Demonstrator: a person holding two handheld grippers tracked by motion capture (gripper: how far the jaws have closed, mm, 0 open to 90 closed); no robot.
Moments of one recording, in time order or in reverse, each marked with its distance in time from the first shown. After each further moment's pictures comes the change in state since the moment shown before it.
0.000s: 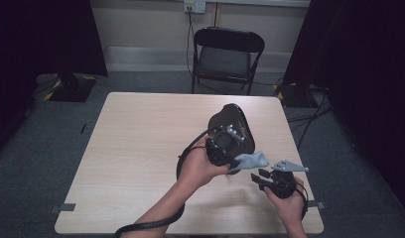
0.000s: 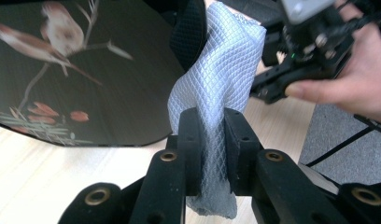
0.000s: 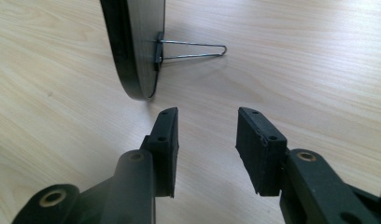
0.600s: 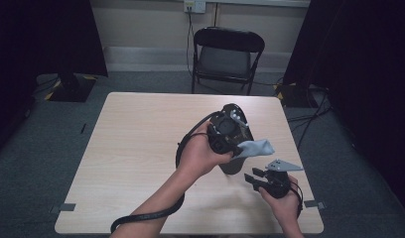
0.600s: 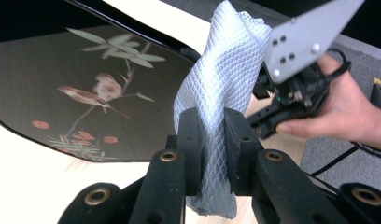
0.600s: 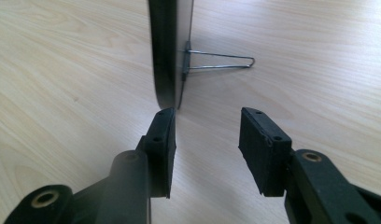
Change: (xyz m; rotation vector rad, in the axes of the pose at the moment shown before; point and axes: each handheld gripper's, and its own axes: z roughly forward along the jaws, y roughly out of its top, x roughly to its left) left arm 0.000 0.028 -0.032 -0.033 0.046 0.030; right arm 0.013 0.006 0.007 -0.017 0.061 -0.033
